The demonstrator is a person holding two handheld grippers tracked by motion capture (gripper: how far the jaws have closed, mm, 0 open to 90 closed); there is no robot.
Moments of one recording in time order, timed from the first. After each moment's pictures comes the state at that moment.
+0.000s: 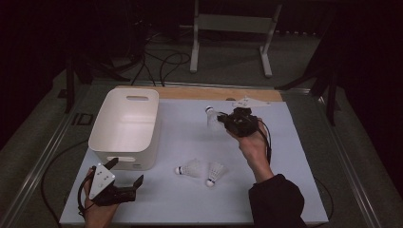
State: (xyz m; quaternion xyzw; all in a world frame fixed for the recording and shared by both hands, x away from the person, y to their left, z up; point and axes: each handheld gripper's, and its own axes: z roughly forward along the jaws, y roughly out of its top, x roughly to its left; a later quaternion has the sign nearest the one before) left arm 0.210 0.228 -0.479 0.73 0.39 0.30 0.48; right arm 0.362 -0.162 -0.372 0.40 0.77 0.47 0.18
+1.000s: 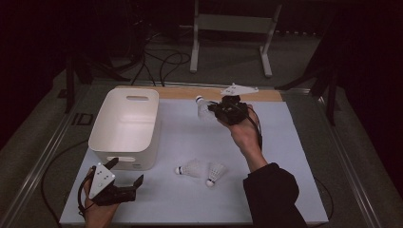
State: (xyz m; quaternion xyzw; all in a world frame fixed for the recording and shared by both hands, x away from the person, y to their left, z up) left arm 0.211 0.228 -0.479 0.73 0.40 0.30 0.48; right arm 0.387 -0.134 -0.352 0.36 0.78 0.47 0.20
